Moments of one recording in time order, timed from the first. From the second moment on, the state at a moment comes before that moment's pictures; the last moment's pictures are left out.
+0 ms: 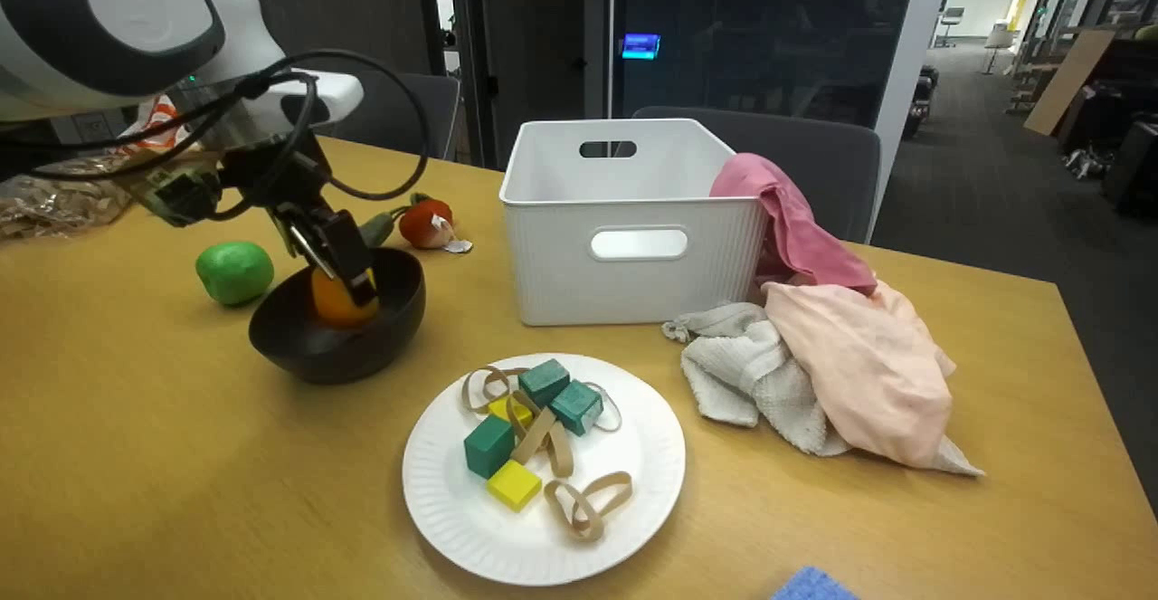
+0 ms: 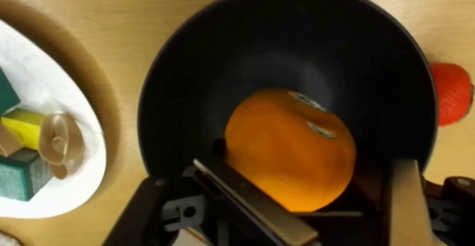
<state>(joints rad) 0.00 -0.28 0.20 -2.74 -0.15 2.65 0.52</state>
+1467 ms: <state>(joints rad) 0.02 -0.27 0.42 -2.76 -0.22 3.07 0.54</state>
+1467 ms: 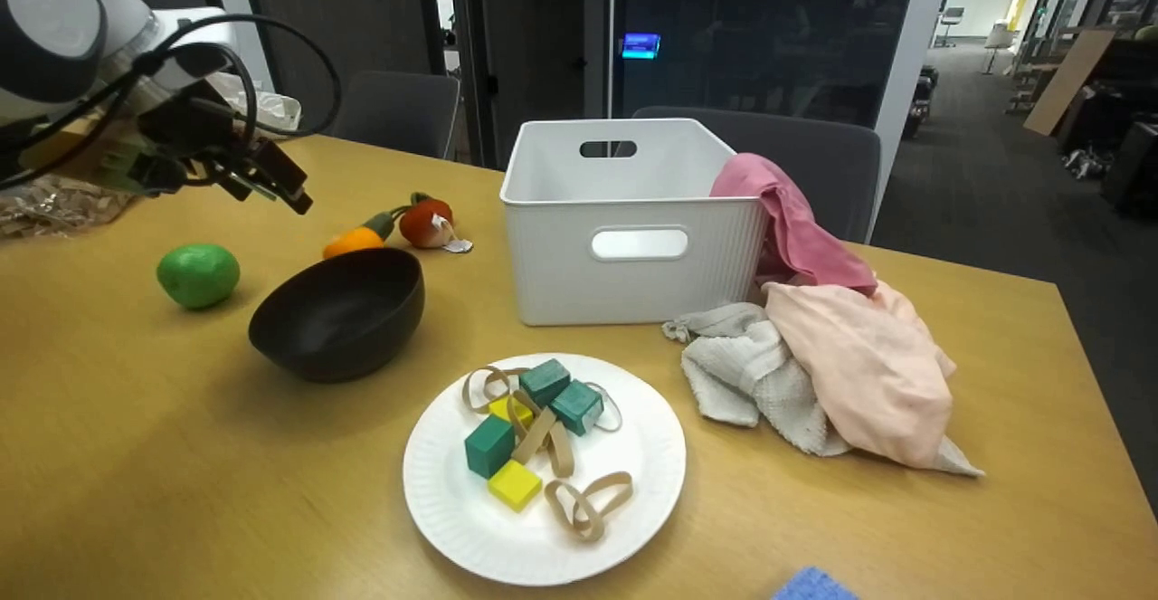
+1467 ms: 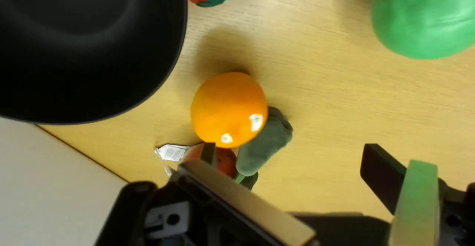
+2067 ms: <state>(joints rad) 0.13 -0.24 0.33 -2.73 -0.18 3.03 0.52</state>
